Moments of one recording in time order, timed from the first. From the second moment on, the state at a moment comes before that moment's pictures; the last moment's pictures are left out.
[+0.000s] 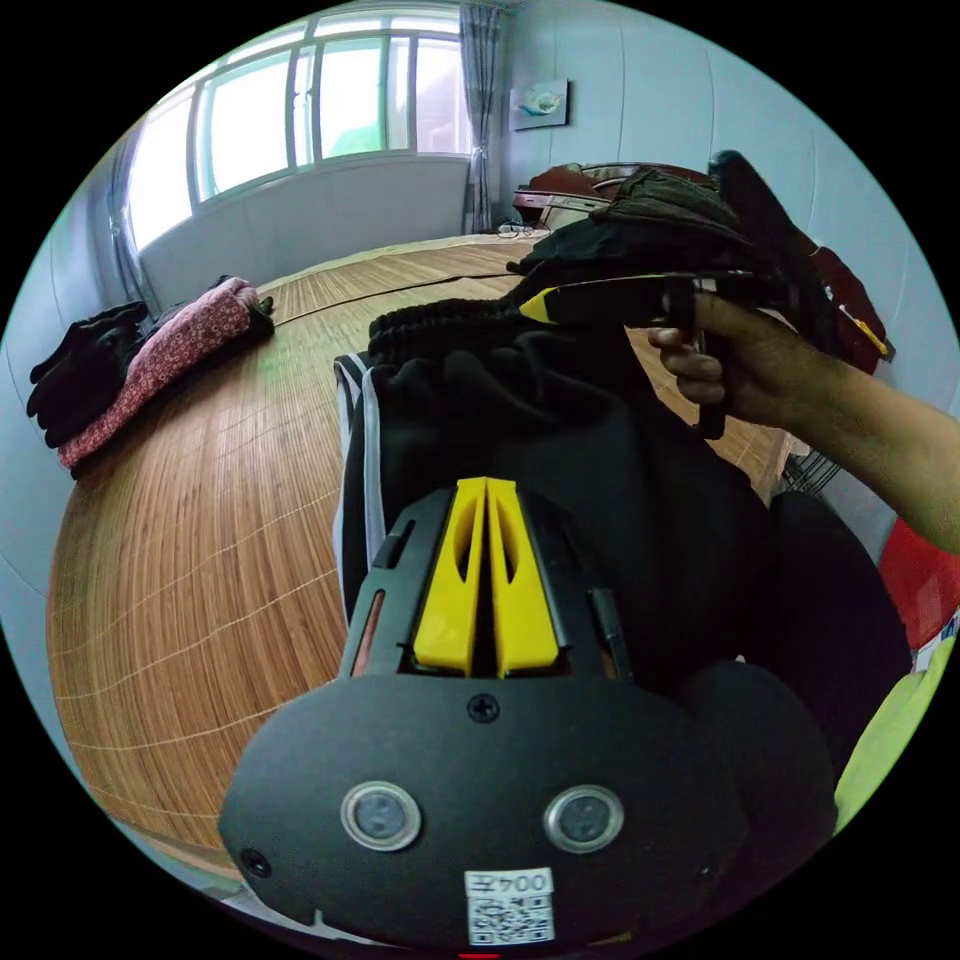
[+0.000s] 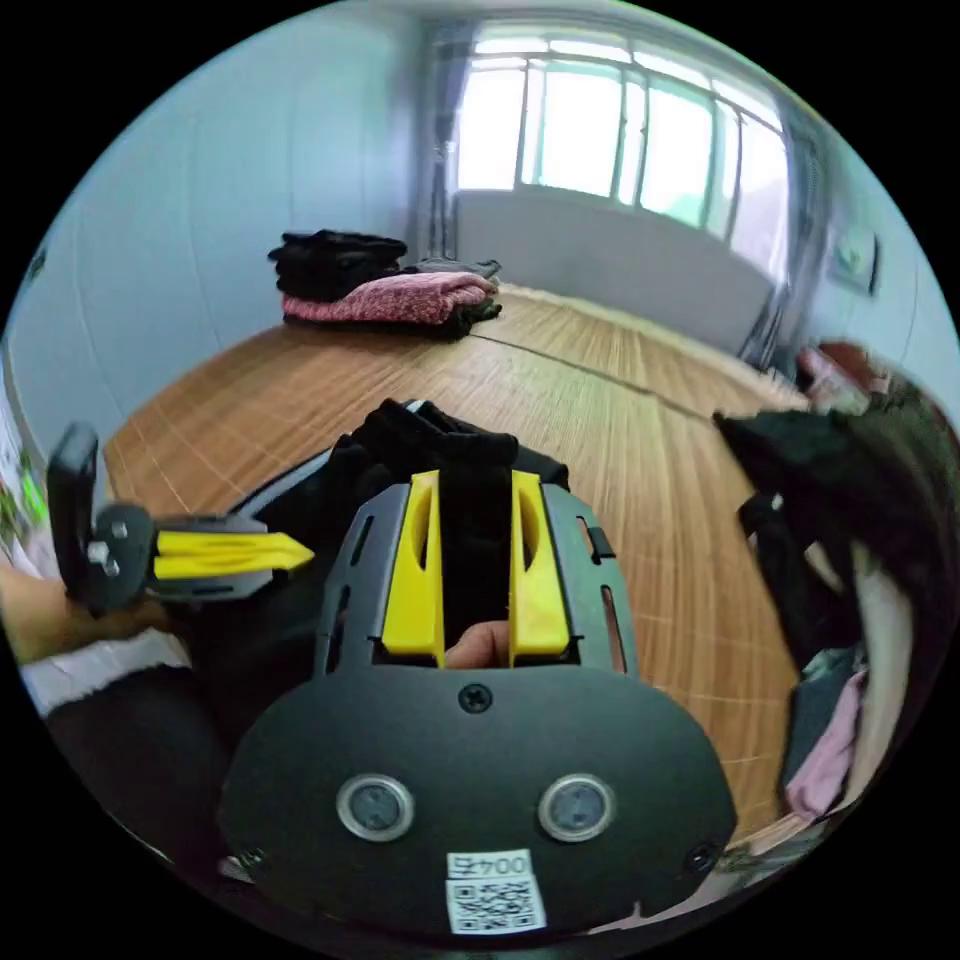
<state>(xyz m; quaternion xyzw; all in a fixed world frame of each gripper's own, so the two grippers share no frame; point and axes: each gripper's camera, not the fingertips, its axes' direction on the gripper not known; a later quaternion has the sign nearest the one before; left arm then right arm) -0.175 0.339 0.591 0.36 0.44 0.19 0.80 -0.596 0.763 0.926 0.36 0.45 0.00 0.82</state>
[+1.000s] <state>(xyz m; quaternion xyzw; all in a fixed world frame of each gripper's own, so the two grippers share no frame) -0.137 0.211 0.566 0.30 0.40 0.21 0.84 -0.281 0.890 0.894 0.30 -0.10 0.12 0.94</state>
